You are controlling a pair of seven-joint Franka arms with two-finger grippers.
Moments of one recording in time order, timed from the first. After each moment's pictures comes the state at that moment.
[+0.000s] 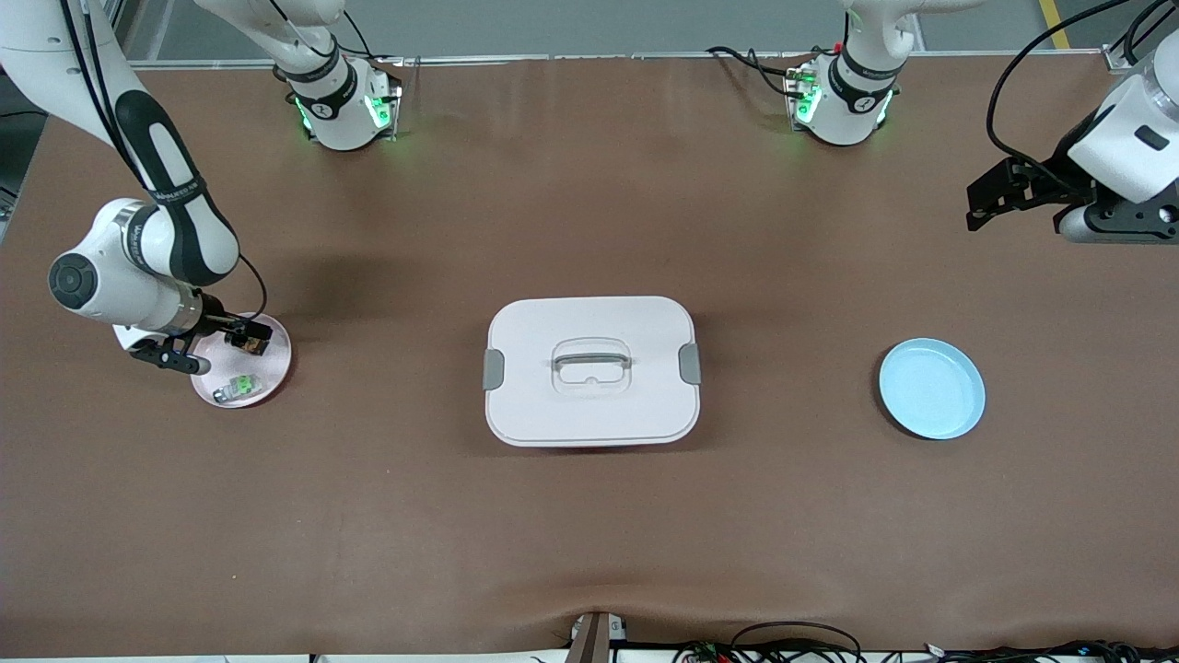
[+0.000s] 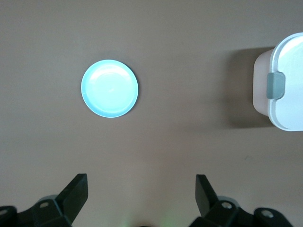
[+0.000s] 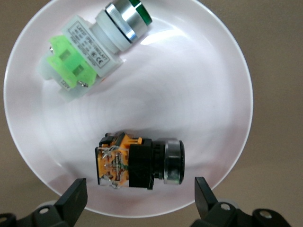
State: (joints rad) left arm 0.01 -0.02 -0.15 -1.53 0.00 1.50 -0.08; right arm -0.17 0.38 -0.07 -2.24 0.04 2.44 0.01
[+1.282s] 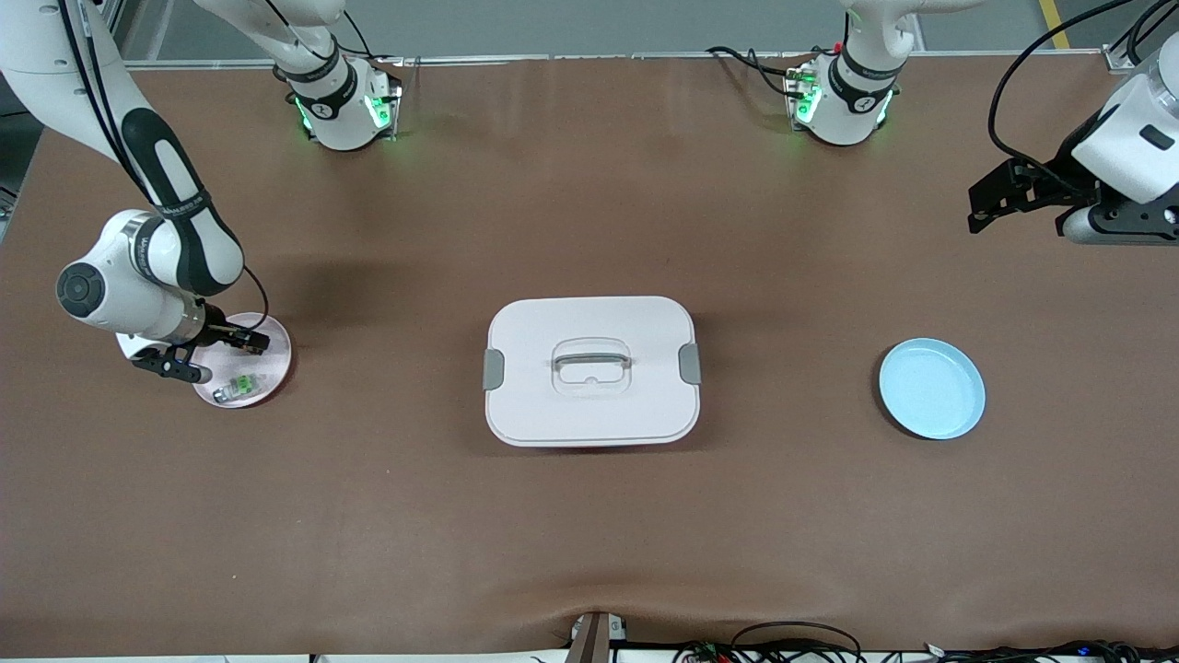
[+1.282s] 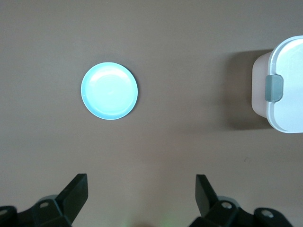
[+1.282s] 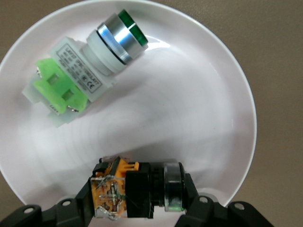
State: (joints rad) left arm 0.01 -0.01 -0.15 -1.52 0.00 1.50 -0.08; right arm -0.17 0.42 -0.07 -2.21 0.04 2.48 0.01
